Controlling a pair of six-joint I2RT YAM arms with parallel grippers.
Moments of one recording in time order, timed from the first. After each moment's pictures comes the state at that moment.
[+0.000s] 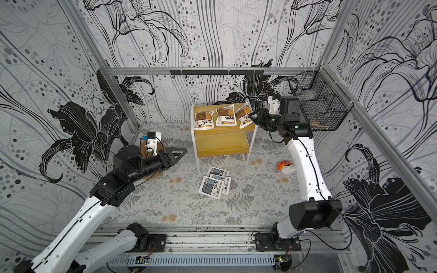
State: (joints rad) left arm -0.47 0.90 1.08 -0.42 0.32 -0.93; right arm 0.07 1.51 1.78 -0.73 -0.54 0.59
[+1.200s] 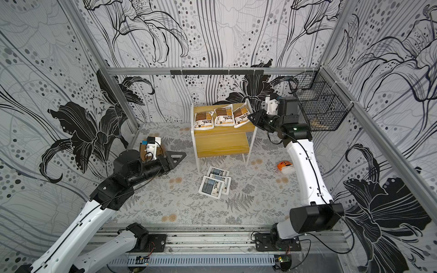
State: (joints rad) left arm -0.47 0.85 1.00 -0.43 0.33 -0.95; right arm 0.11 1.49 1.76 -0.71 -0.51 0.57
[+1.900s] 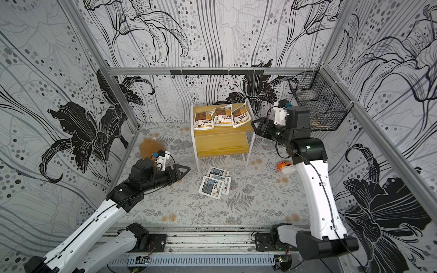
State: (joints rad) left arm -0.46 0.85 0.72 -0.37 0.34 -0.89; right arm 0.12 1.21 1.60 -0.83 -0.39 0.46
